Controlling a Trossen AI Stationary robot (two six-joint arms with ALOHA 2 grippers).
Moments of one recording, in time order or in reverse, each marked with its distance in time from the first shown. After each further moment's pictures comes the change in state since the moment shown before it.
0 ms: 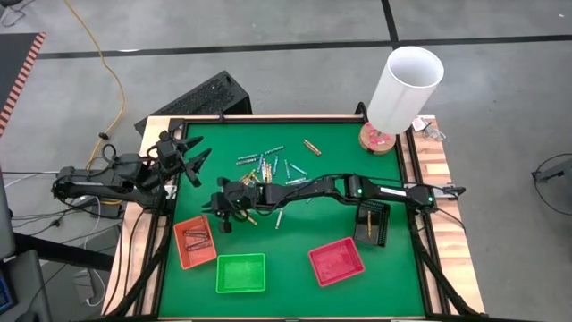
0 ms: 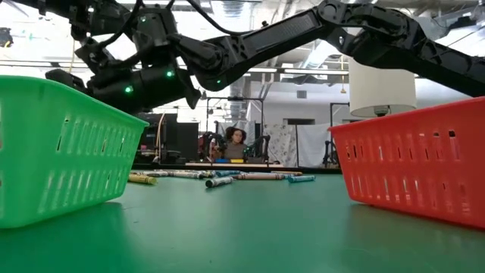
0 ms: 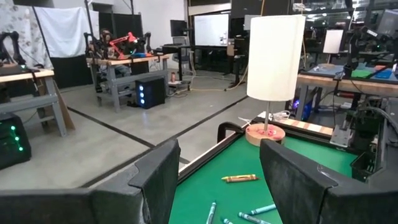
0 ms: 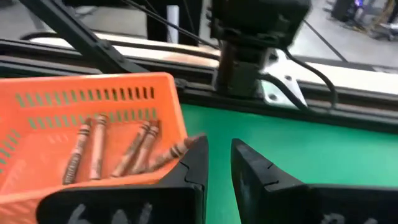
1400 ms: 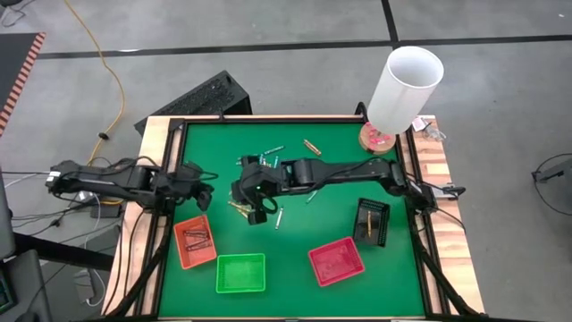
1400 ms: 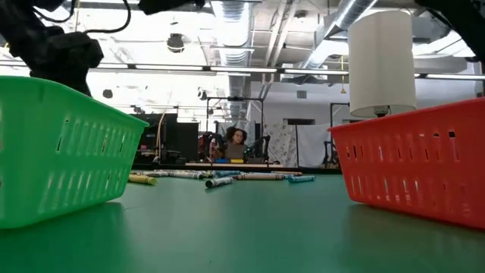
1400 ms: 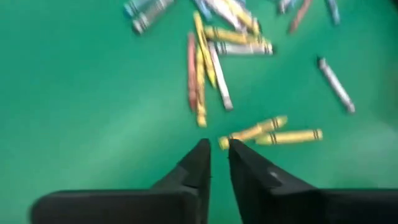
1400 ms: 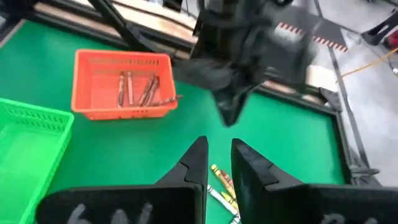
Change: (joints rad) left arm 0.000 0.233 0.000 -0.735 0.439 -0.923; right arm 0.085 -0.527 -0.001 -0.871 0.229 -0.153
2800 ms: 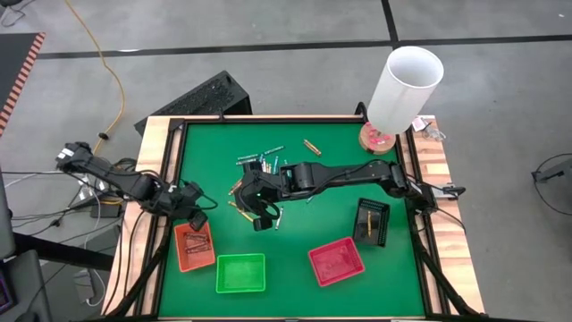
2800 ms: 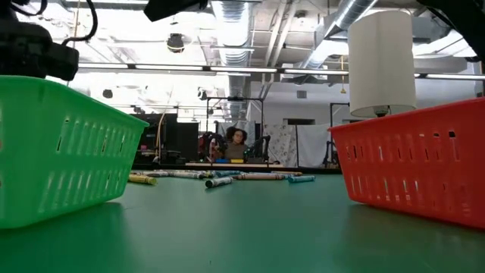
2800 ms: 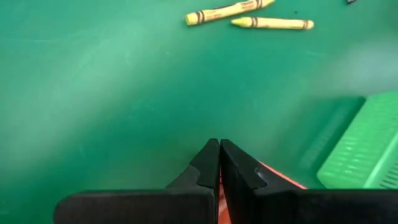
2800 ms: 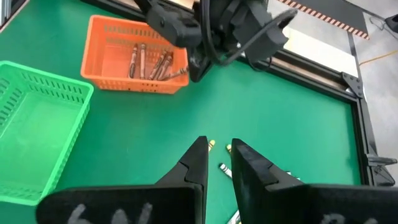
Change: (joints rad) left arm -0.335 0.096 0.015 -0.115 0.135 -0.425; right arm 0.021 0.009 0.001 -0.091 -0.001 -0.003
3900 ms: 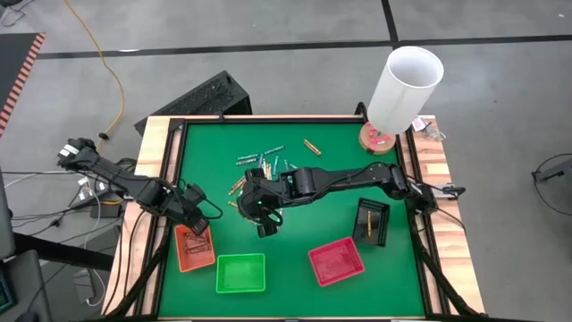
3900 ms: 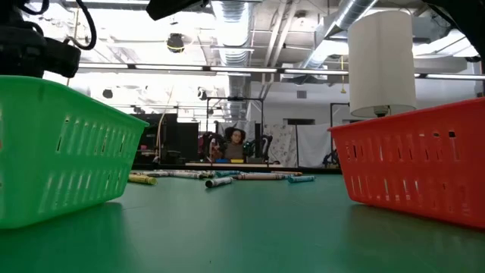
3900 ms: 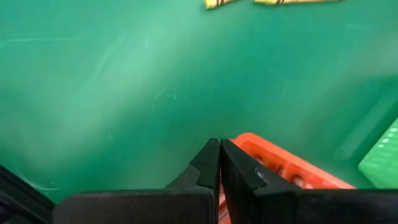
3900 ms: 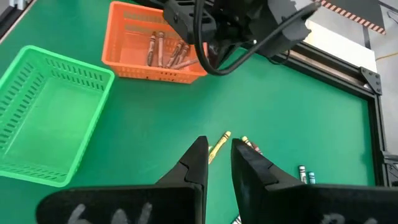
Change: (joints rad) left arm -0.038 0.201 0.088 -0.153 -0.004 0.003; right arm 0.035 0.001 0.000 -0.051 -0.002 0.010
